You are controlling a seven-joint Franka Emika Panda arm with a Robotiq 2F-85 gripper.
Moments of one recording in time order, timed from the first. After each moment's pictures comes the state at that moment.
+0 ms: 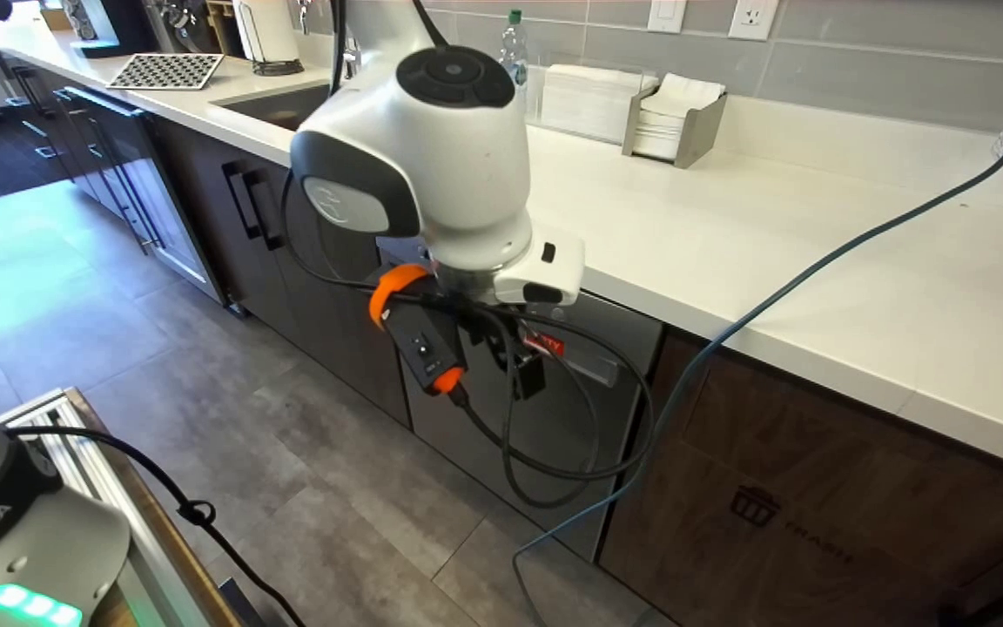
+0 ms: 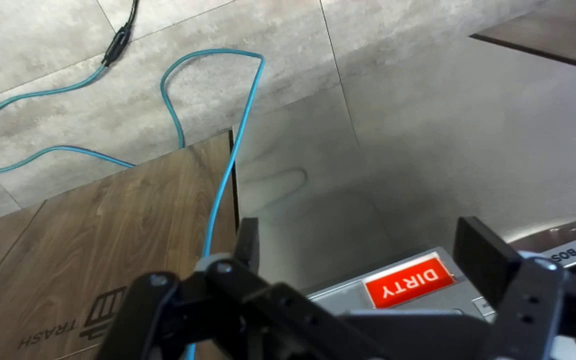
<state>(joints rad) 0.03 0.19 -0.35 -2.59 0.95 2.88 -0.90</state>
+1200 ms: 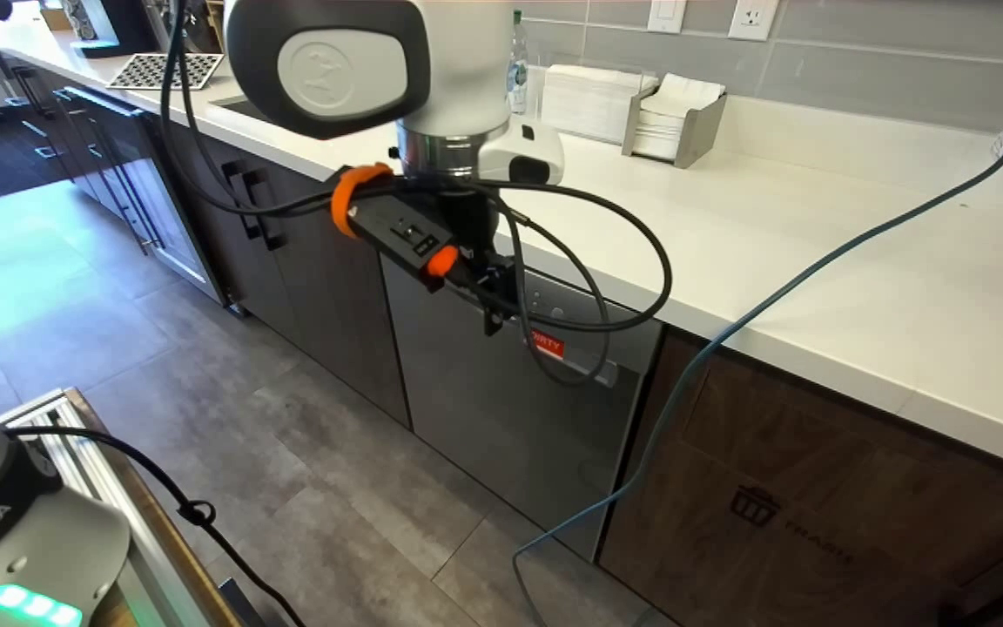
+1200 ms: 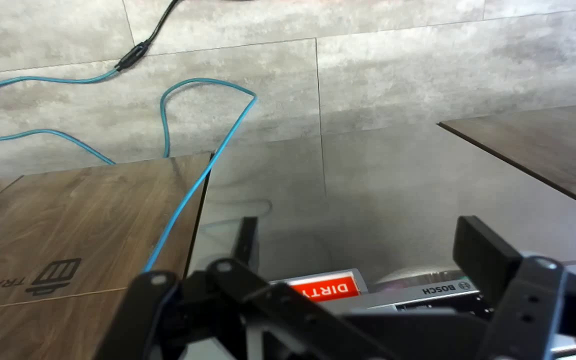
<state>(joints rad) -0.08 -0.12 -0.28 -2.67 0.17 2.62 -0.43</state>
